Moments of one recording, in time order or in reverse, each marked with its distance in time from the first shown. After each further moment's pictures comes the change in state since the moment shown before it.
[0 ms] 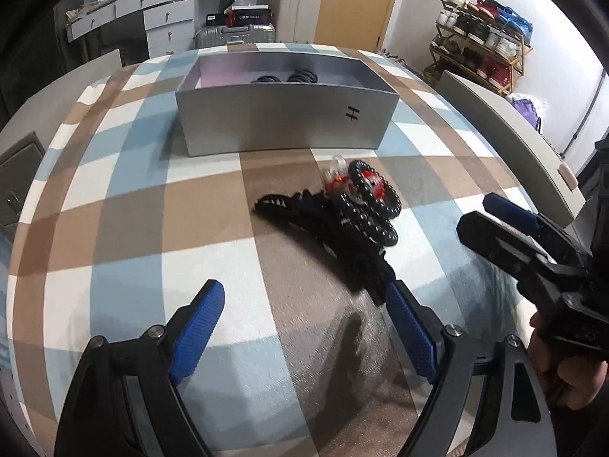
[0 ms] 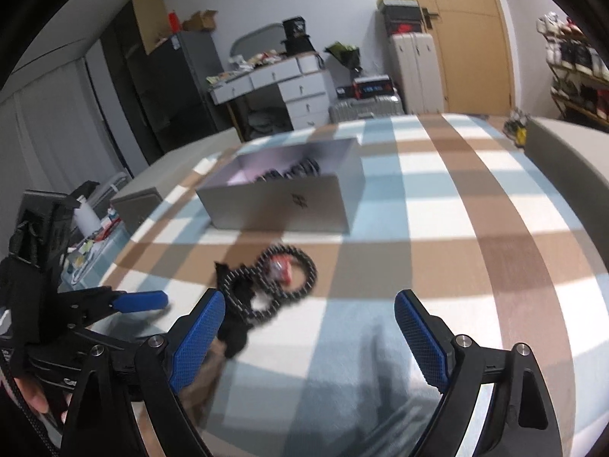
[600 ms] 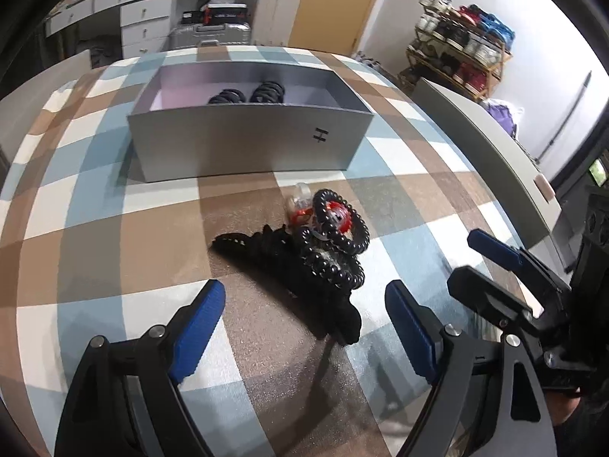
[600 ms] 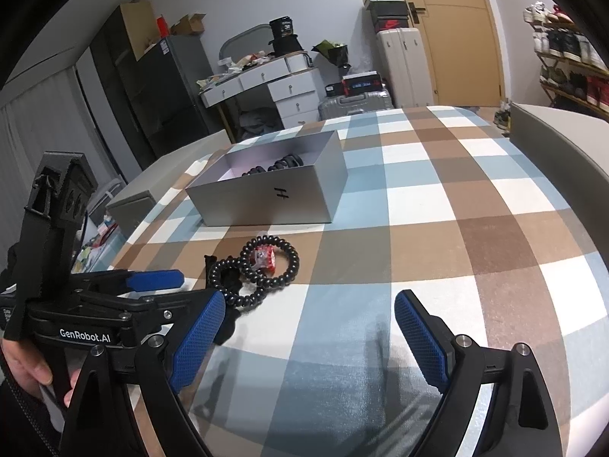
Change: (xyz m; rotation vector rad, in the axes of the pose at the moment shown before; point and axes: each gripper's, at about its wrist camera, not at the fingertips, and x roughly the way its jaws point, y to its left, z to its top) left arm 0.011 -0.004 0.022 0.013 0.005 -0.137; right arm -0.011 -0.008 -0.002 0.033 -0.011 -0.004
